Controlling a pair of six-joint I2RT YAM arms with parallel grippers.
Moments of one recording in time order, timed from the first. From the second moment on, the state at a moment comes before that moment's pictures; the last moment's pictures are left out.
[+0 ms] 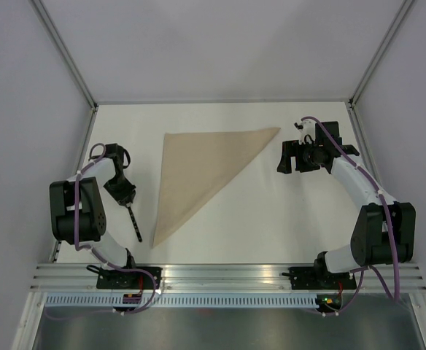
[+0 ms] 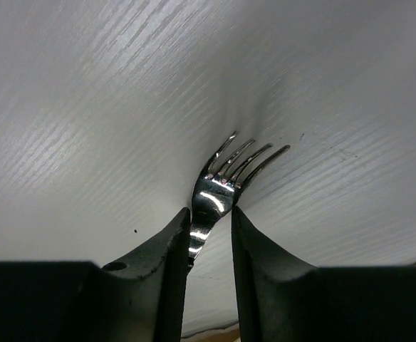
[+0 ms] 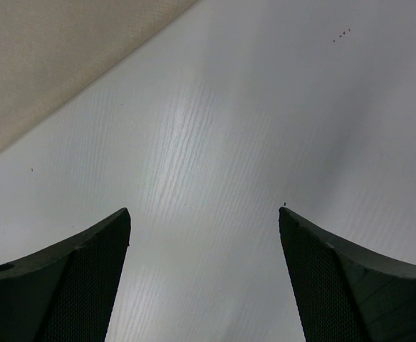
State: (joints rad) left arm 0.13 1.65 0.96 -0.76 -0.20 -0.66; right arm 0.05 1.46 1.06 -0.53 -0.38 -0.02
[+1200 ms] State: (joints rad) left arm 0.07 1.49 0.78 -0.71 -0.15 -0.65; right arm 0.06 1.46 1.06 -0.53 -0.33 -0.02
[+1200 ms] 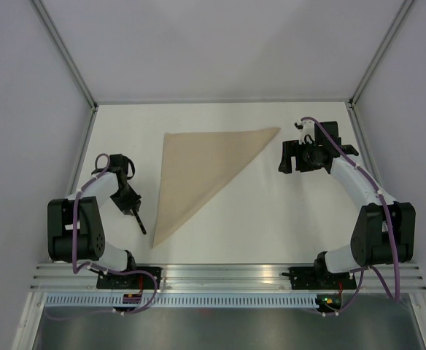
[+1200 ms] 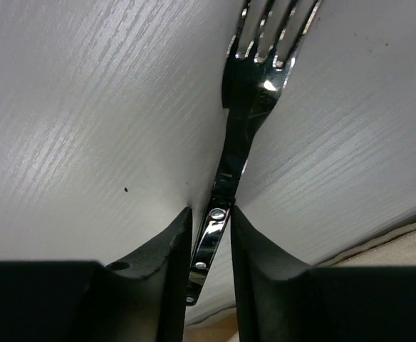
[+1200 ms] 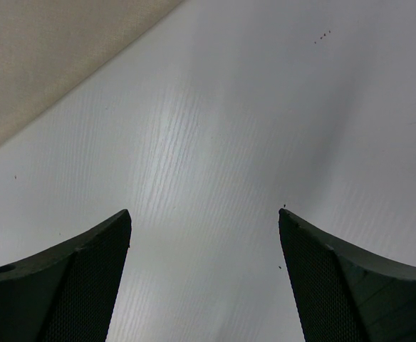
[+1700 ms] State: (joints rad) left arm 0.07 1.56 0.97 -0.75 -0.15 -0.55; right arm 0.06 1.46 1.06 -0.53 -0.33 -0.02
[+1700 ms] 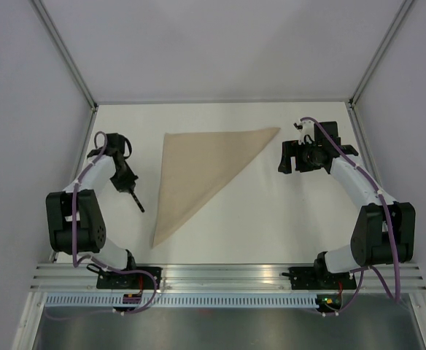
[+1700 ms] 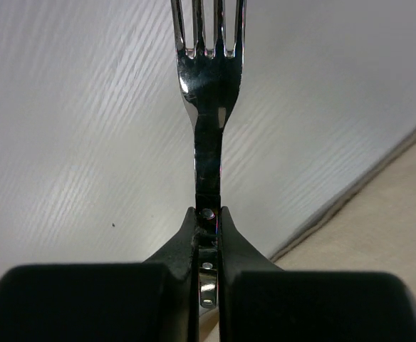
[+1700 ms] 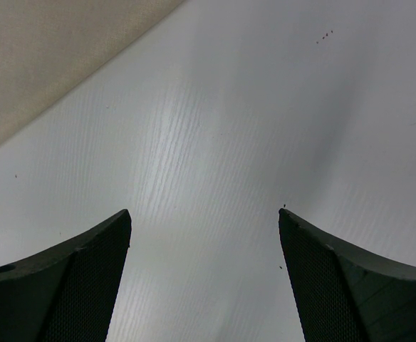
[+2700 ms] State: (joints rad) left arm -0.58 2.06 1.58 -0.67 0.17 0.09; right arm 0.06 1.31 1.03 -0.46 -0.21 -0.04
